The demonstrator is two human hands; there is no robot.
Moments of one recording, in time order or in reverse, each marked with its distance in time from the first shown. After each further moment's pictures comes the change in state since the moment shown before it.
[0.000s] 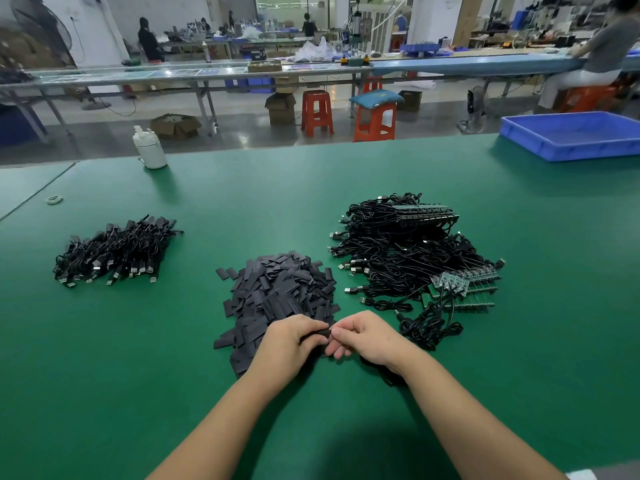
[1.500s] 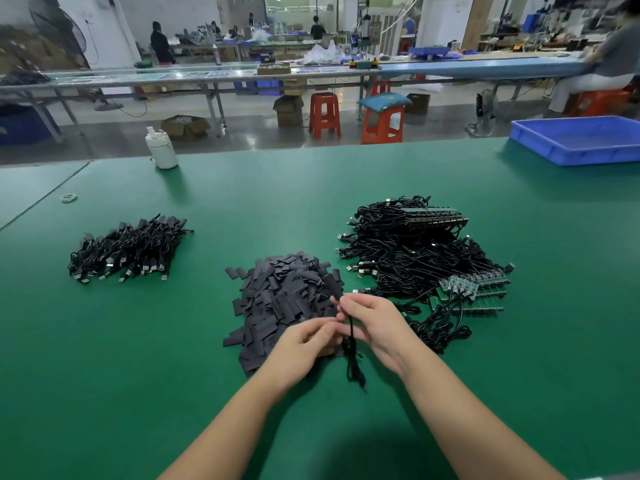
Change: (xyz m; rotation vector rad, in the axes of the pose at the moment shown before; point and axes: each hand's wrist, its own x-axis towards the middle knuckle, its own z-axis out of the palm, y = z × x) left_hand -0.007 0.009 0.003 -0.737 -0.209 -0.416; right_hand -0.003 -0.030 0.010 0.728 0.235 -0.025
